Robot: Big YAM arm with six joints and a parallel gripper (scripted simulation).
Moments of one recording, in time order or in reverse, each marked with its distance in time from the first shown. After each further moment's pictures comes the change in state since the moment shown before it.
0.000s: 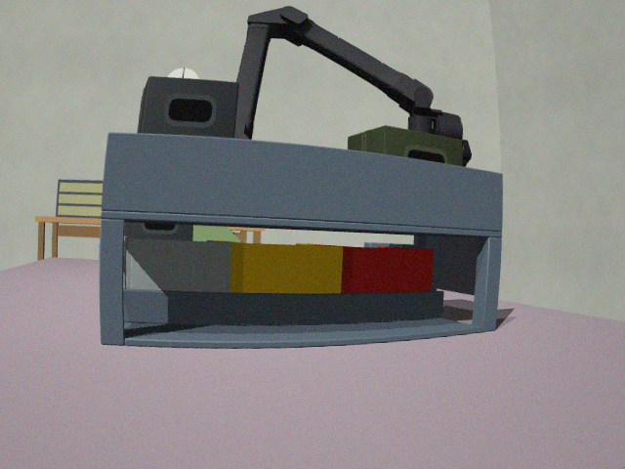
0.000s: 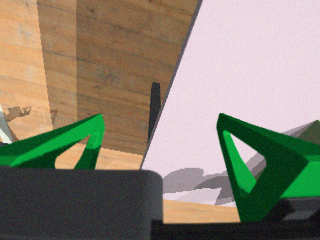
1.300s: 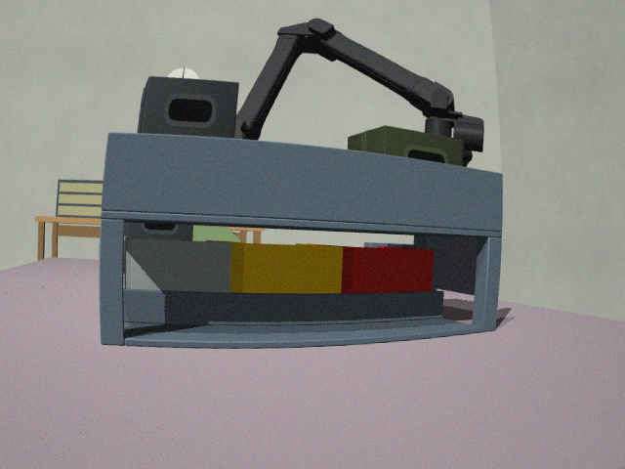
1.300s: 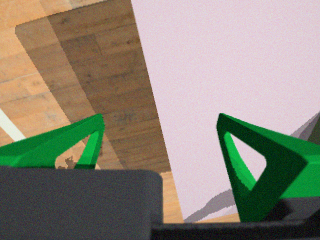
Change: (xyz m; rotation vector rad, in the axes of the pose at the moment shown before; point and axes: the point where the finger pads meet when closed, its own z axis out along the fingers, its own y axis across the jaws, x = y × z) arm -0.114 -0.076 0.031 0.084 -0.008 0.476
